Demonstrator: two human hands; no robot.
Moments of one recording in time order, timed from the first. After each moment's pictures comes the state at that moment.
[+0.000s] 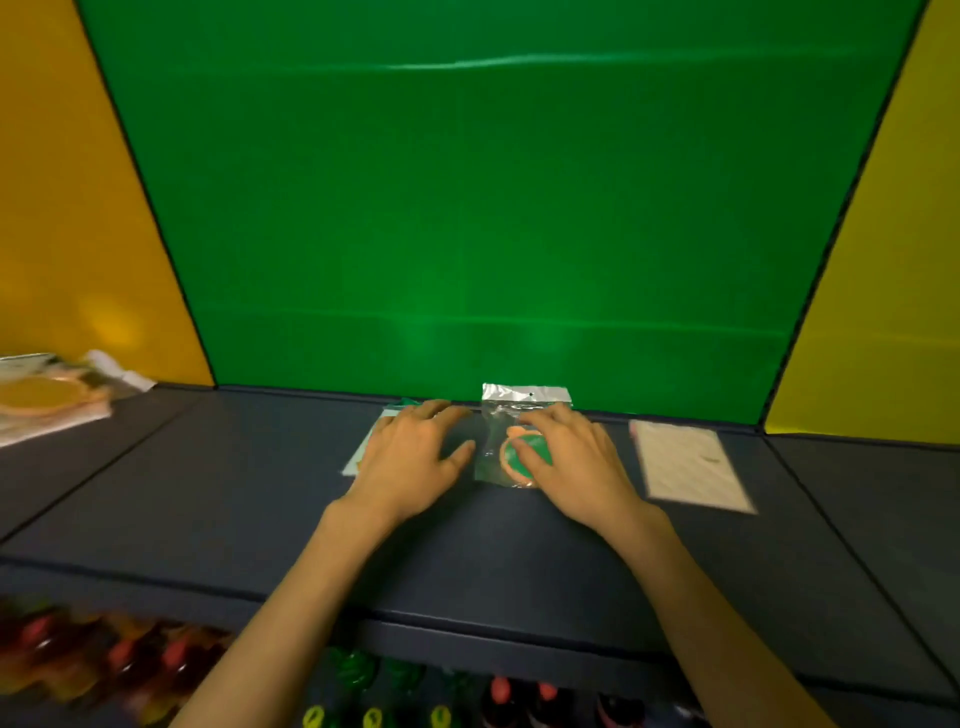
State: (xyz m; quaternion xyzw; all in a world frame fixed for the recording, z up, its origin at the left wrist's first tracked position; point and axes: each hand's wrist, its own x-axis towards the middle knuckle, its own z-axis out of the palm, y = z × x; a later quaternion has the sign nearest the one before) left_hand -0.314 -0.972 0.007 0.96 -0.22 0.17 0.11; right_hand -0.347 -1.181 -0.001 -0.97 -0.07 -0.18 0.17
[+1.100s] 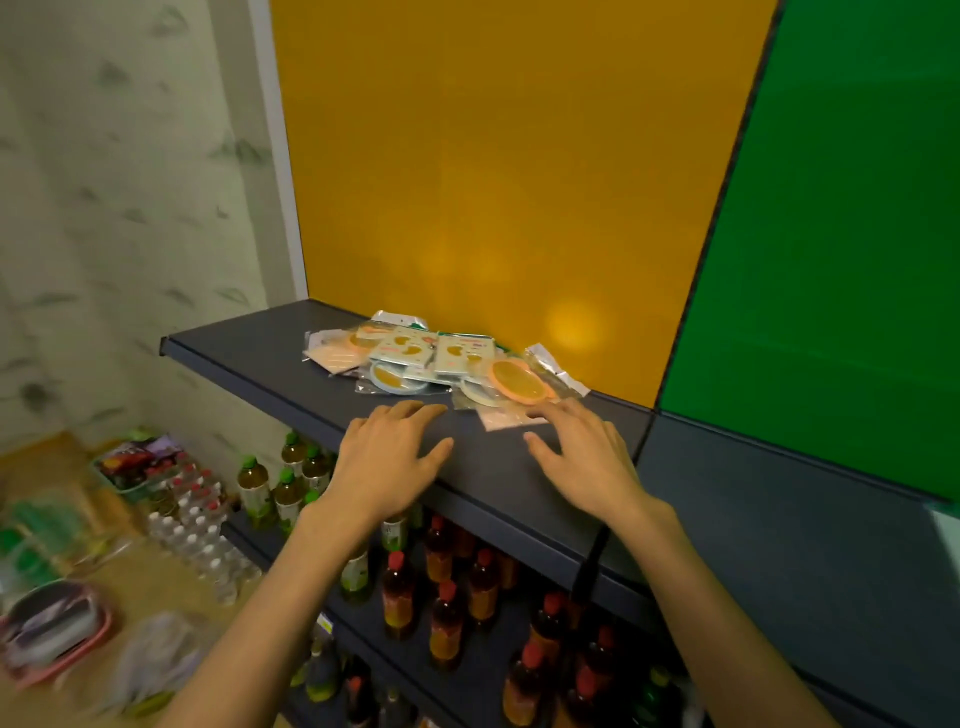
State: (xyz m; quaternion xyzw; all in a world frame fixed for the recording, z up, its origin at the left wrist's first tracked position) left_hand -0.314 -0.333 -0.002 0.98 0.03 0.18 0.06; right_hand -0.243 -0.562 0.002 -0.94 -0.26 -0.15 0.18
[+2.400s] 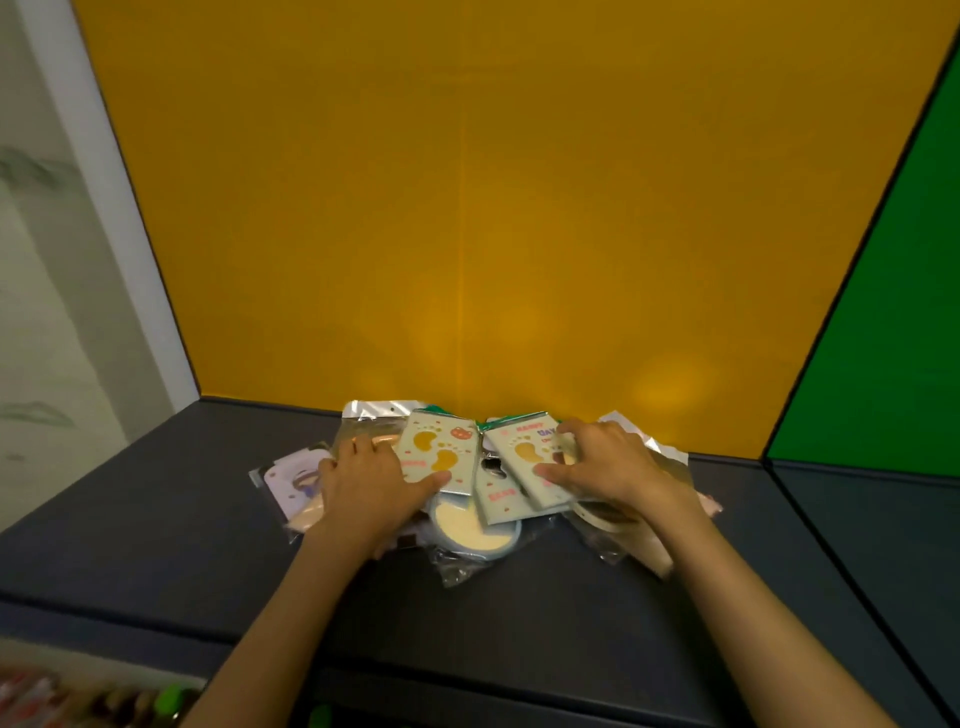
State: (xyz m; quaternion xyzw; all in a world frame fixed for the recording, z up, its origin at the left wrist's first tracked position) left_hand -0.020 -0.097 -0.025 1.00 0.00 0.07 0.05; right_hand -0.035 -0.371 0.010 -0.99 0.01 -0.02 0.10
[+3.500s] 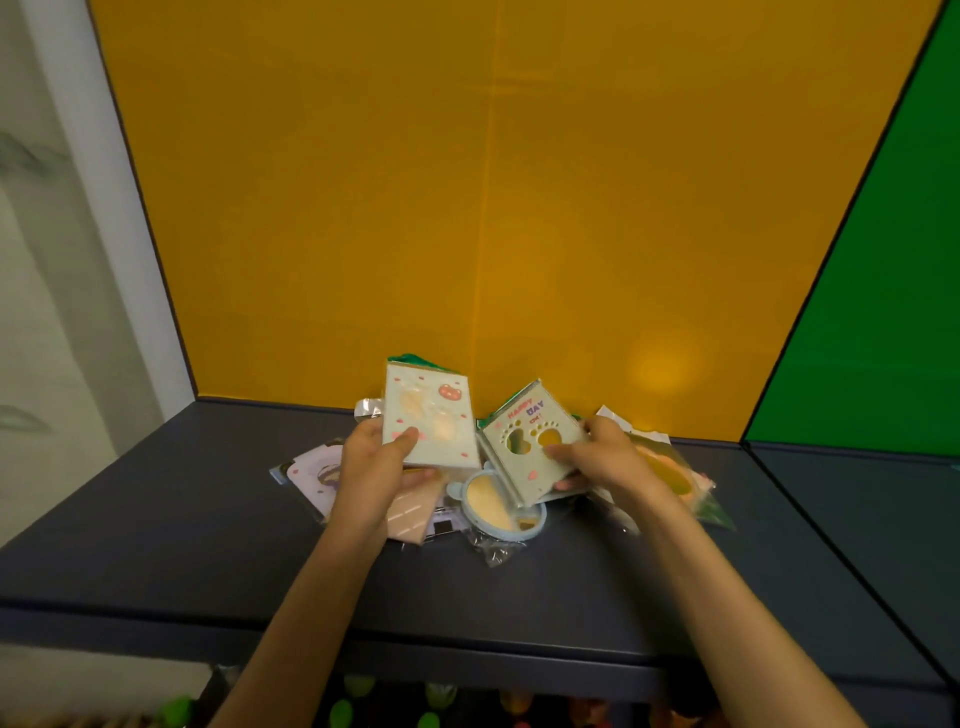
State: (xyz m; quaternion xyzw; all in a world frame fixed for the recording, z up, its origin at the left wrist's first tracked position) left_hand -0.046 -0.063 -0.004 0.63 0.03 0.02 0.78; right_hand -0.075 -0.302 0.020 -0.82 0.20 -0.05 0.53
